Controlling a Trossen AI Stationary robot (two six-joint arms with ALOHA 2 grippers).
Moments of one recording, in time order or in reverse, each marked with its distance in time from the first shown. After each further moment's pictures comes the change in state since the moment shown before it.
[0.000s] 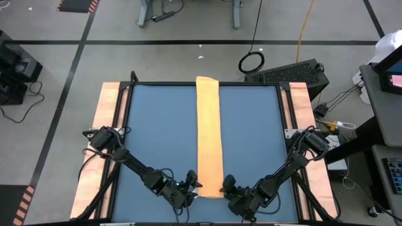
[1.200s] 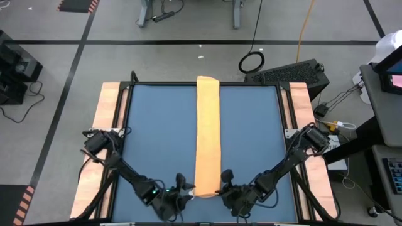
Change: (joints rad) left arm -0.133 0.000 0.000 -0.056 -0.265 -0.290; right arm -0.055 -0.048 -0.004 0.138 -0.063 0.299
